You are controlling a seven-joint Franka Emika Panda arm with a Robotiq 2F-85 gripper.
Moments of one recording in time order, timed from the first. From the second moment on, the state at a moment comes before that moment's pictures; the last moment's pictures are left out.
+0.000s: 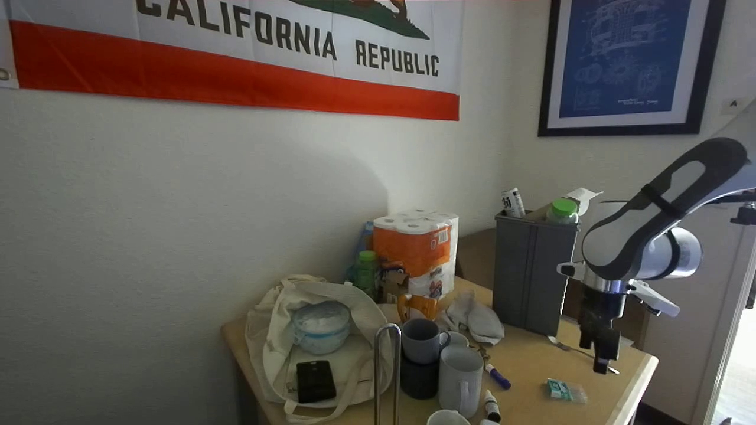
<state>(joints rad) -0.14 0.14 -0.21 -2.47 0.17 2.56 -1.11</state>
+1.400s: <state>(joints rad) -0.23 0.41 -0.10 -2.38 0.11 2.72 -1.05</state>
